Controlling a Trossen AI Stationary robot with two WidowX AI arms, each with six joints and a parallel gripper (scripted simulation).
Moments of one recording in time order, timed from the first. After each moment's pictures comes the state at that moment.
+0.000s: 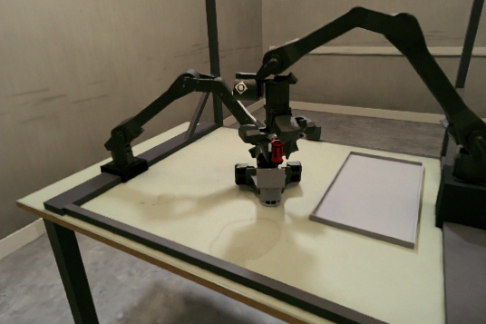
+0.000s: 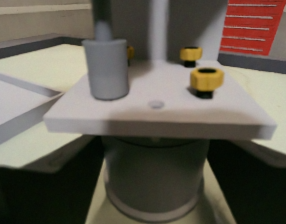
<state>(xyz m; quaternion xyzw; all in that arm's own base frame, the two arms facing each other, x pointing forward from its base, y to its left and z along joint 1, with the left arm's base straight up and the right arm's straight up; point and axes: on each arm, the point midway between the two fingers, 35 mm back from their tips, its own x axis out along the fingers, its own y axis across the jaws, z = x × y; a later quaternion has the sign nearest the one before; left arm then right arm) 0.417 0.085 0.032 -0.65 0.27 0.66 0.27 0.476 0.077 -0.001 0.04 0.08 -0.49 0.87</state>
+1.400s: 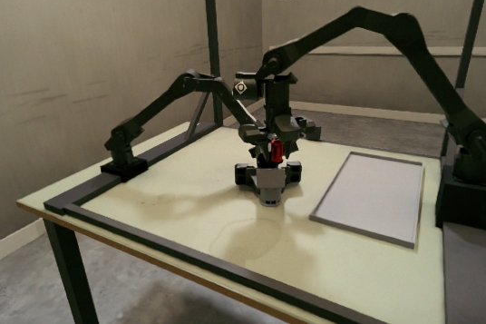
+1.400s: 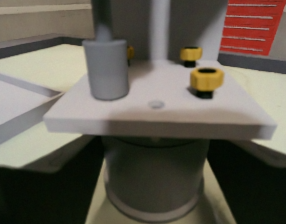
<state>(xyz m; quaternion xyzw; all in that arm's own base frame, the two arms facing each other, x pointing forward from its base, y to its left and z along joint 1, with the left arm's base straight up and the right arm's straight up) 0.418 0.085 0.033 -0.65 0.27 0.65 0.27 0.476 0.077 -0.001 0.04 0.08 -0.49 0.87</state>
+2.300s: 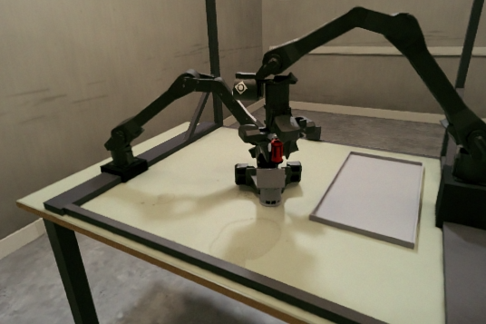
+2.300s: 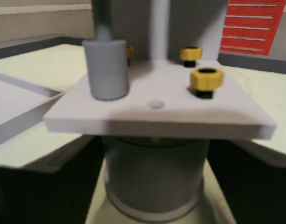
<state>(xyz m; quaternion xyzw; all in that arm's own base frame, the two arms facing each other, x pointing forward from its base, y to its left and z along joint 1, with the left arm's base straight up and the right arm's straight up) 0.418 0.085 0.032 -0.65 0.27 0.65 0.27 0.476 0.077 -0.001 0.04 0.08 -0.49 0.87</state>
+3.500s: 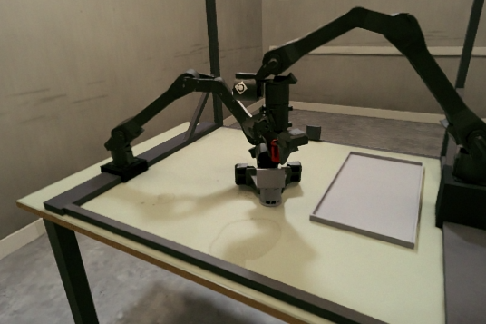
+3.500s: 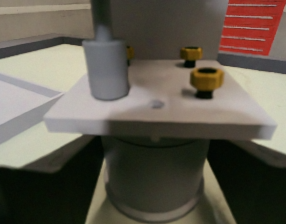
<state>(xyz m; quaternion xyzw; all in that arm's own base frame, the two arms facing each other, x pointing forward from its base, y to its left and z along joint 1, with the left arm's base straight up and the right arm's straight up) 0.418 0.086 0.032 -0.32 0.63 0.32 0.63 0.476 0.077 -0.001 0.04 0.08 -0.49 0.87</state>
